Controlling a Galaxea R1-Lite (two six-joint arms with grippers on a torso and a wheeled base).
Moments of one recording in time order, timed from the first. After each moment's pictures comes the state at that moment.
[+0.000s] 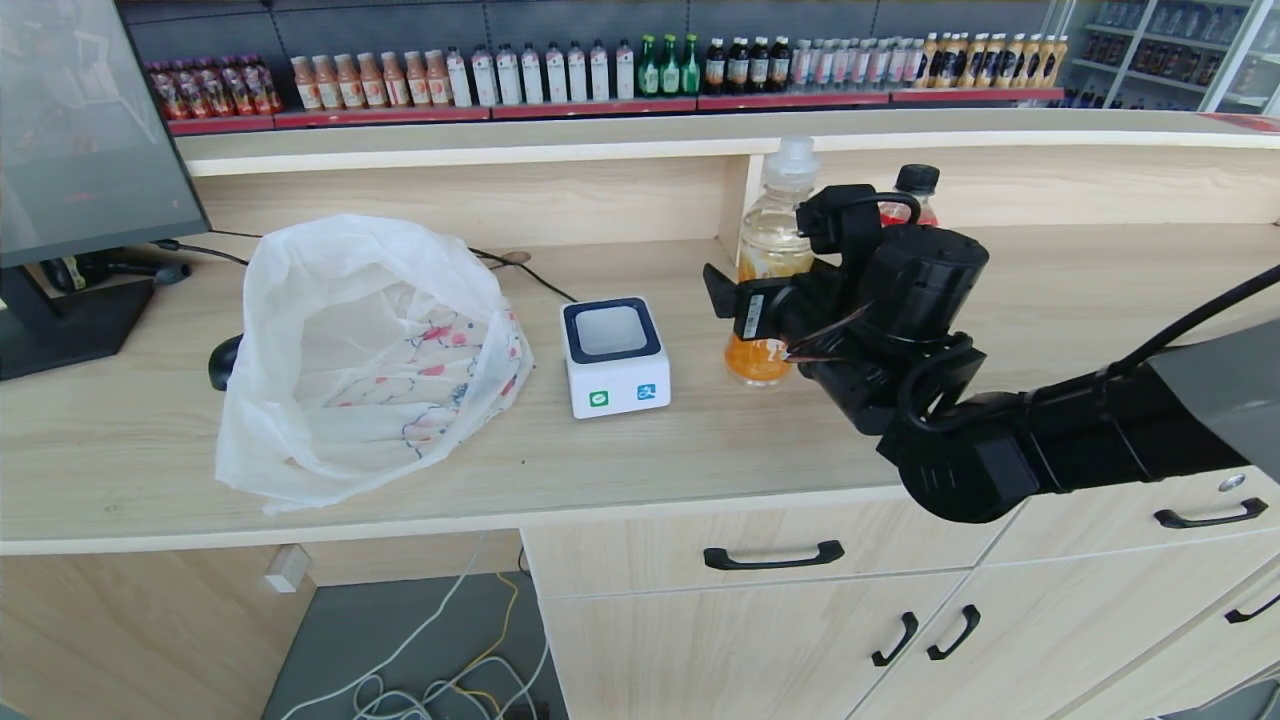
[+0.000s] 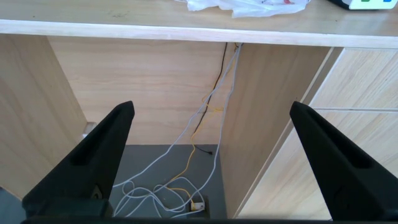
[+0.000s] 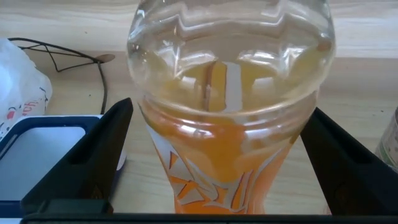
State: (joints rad) left arm 0.00 0.00 0.00 0.00 0.00 0.00; right arm 0.55 2.05 -1.24 -1.00 -0.31 -0.06
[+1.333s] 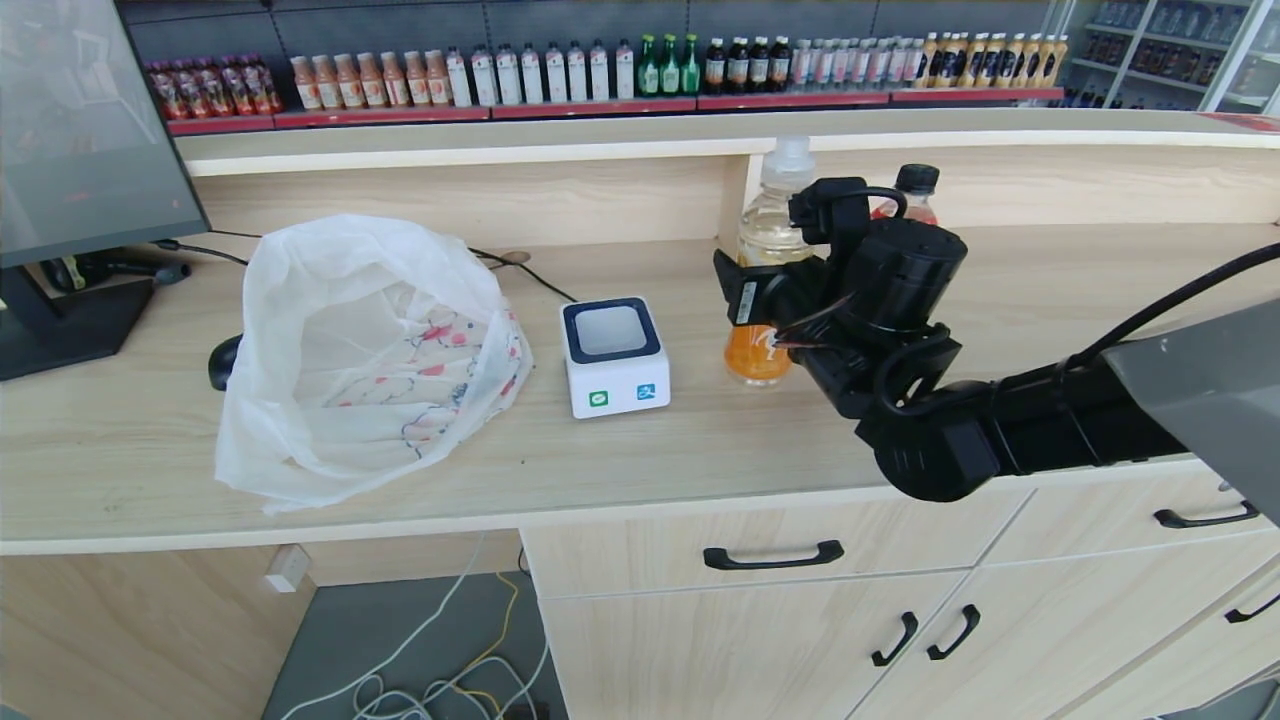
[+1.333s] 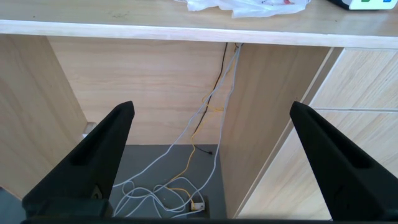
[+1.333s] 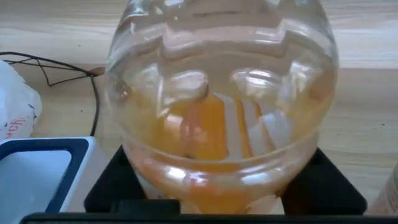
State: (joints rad) left arm 0.00 0.00 0.00 0.00 0.00 0.00; right arm 0.54 2.11 -1.34 -1.00 -0.31 -0.06
